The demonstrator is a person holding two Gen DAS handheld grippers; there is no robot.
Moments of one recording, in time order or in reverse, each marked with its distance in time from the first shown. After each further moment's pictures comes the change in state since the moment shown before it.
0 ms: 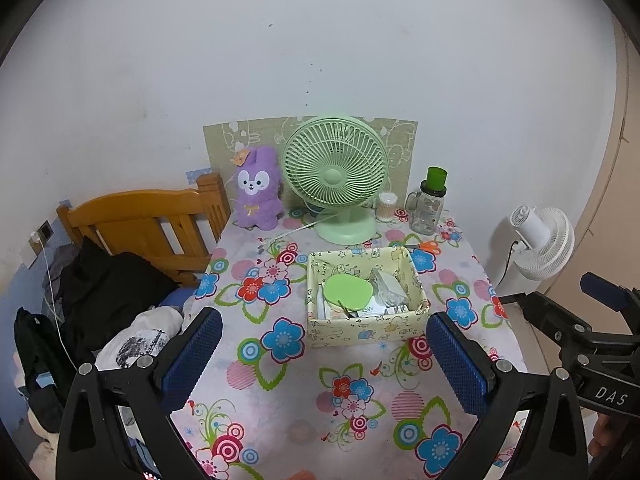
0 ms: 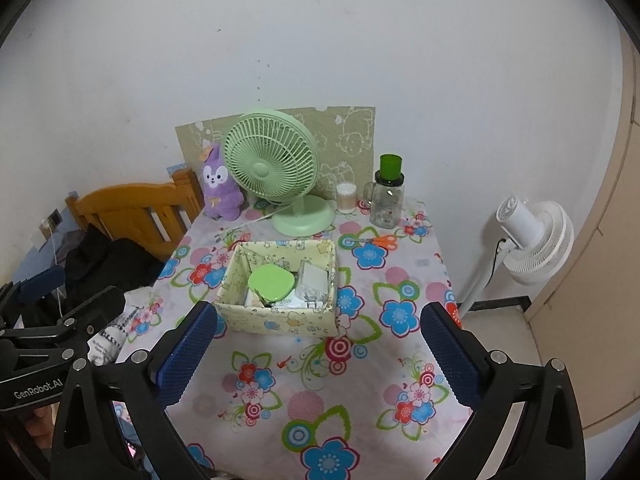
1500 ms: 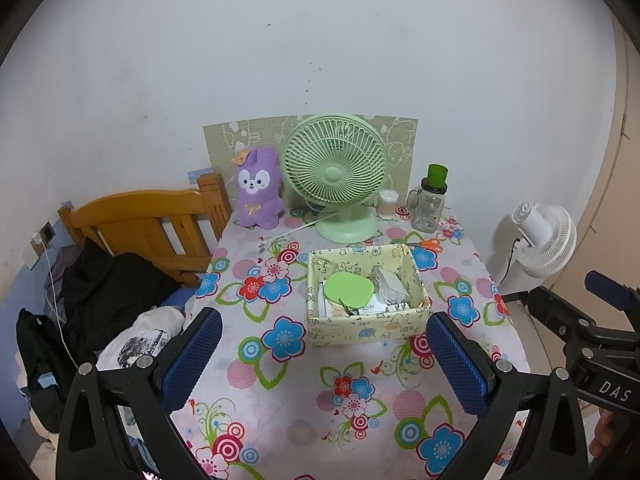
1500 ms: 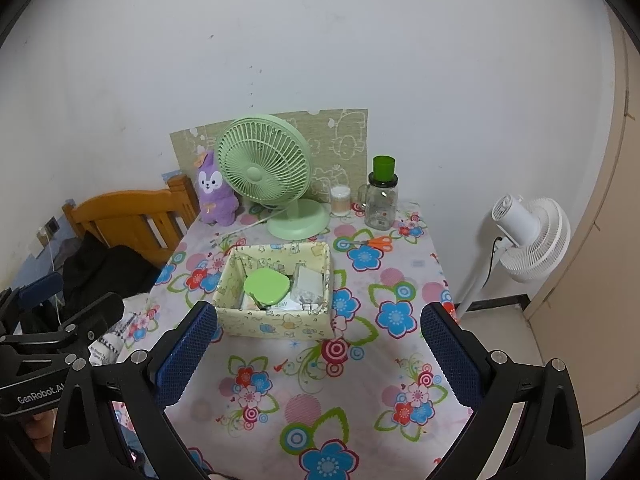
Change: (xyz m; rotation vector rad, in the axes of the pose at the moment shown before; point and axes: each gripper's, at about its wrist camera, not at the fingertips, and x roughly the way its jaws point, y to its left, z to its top) left arm 0.003 -0.005 -0.004 0.008 -0.001 0.013; right arm -0.002 -0.007 -0.002 0.020 -0.014 -0.008
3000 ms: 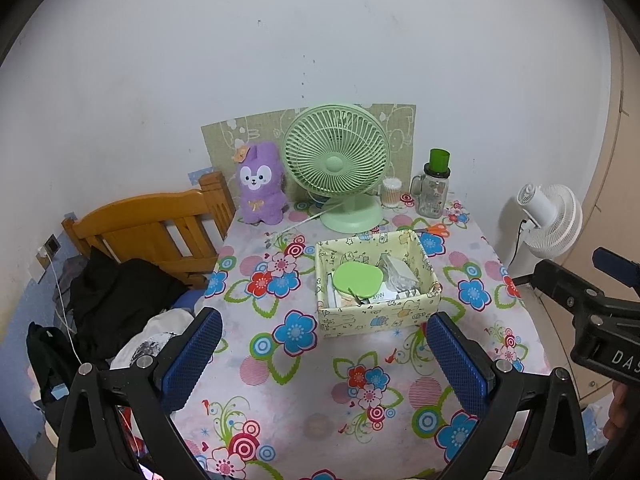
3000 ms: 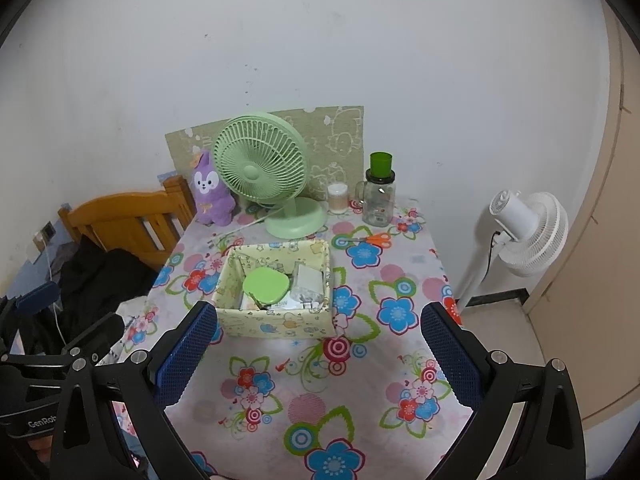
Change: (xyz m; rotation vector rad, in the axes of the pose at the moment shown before) left arm 0.005 0.000 -0.005 0.061 0.026 0.022; right arm 0.005 0.003 -0.001 0.021 0.005 -0.023
